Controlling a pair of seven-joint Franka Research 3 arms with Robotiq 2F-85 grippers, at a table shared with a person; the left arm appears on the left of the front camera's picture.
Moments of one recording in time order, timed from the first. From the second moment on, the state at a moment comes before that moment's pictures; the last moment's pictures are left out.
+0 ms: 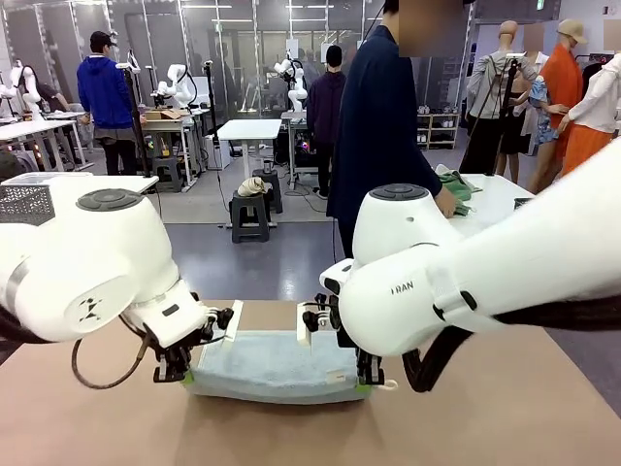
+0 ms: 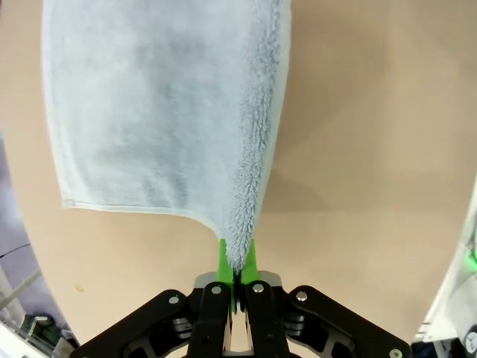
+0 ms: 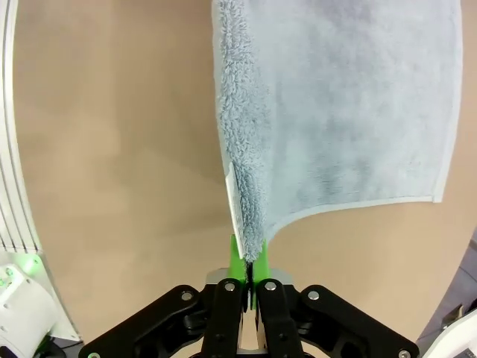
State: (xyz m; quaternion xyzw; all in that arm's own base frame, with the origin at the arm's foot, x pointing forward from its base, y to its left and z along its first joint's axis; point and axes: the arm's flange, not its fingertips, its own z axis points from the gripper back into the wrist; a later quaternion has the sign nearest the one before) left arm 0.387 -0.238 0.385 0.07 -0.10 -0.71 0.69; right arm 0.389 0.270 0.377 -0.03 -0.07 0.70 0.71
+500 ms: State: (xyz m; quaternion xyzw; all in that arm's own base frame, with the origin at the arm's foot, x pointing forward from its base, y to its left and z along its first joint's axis) left arm 0.454 -0.255 0.366 0.06 -0.08 -0.71 0.70; right arm 0.466 0.276 0.387 -0.03 -0.07 0.71 0.70
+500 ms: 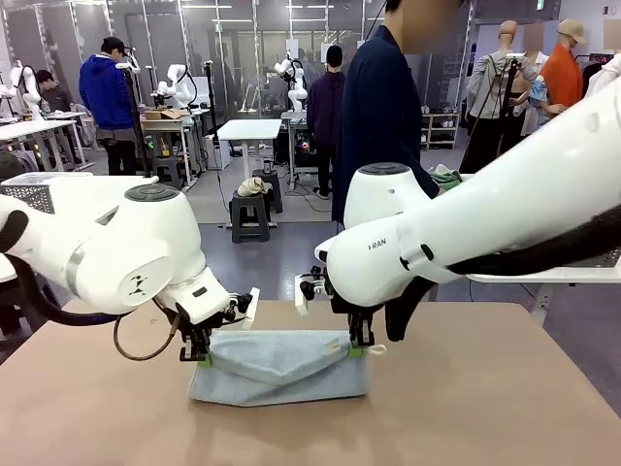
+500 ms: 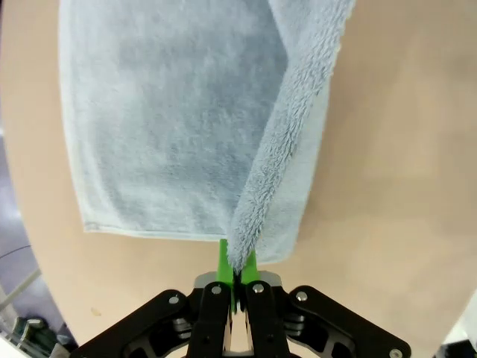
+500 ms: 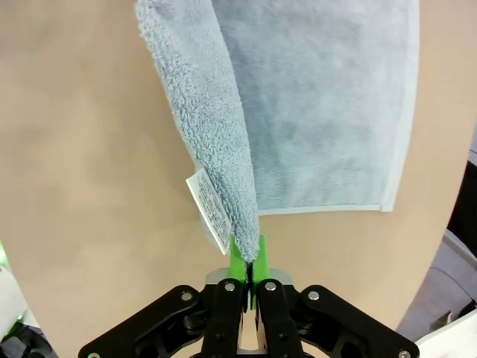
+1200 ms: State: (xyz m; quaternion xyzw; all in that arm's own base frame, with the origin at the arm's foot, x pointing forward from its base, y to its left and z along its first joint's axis) left arm 0.531 -0.238 0.348 0.05 -0.07 -0.68 0.73; right arm 0.538 0.286 0.366 -0.03 -0.04 0.72 0.69
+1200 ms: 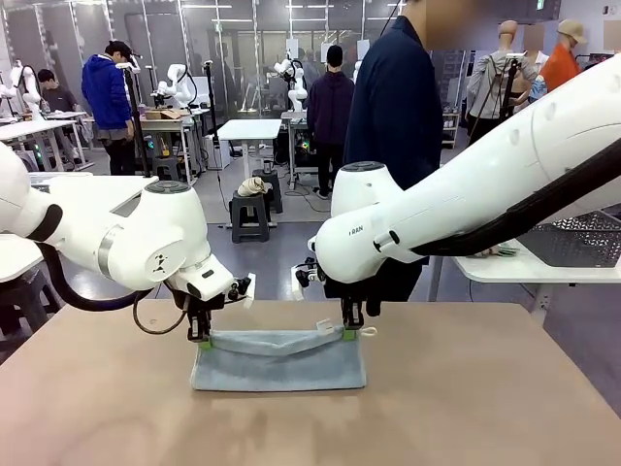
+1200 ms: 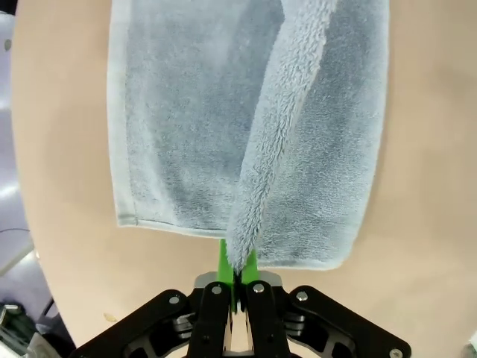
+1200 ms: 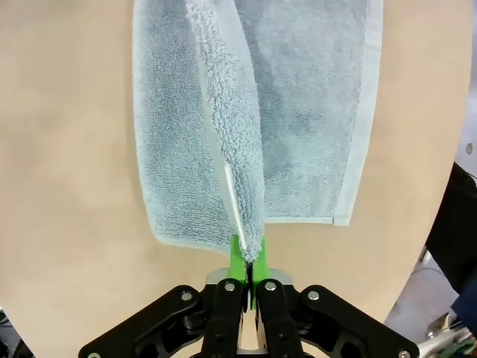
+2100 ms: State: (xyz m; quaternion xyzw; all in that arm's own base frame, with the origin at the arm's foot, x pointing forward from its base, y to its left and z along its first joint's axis) left arm 0.555 -0.238 0.328 0.07 -0.08 -0.65 0.75; right arm 0.570 0.287 0.338 -0.04 -0.04 0.72 0.69
